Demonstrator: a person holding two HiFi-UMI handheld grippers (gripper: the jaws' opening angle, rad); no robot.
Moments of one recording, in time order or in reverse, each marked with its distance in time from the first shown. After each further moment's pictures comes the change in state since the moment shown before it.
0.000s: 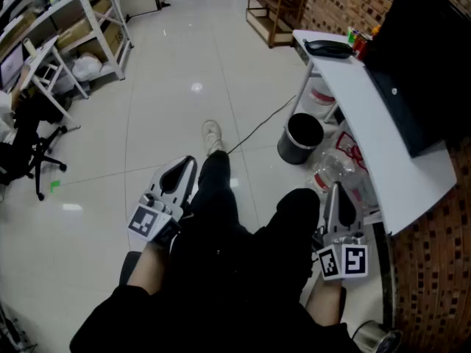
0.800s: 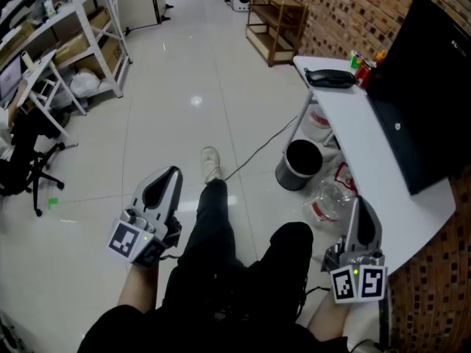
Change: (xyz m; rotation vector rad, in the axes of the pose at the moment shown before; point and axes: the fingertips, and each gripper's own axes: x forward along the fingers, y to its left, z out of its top) left arm 0.054 0.045 0.064 0.017 -0.024 0.038; right arm 0.061 -0.038 0.066 -0.020 -0.019 -0.072
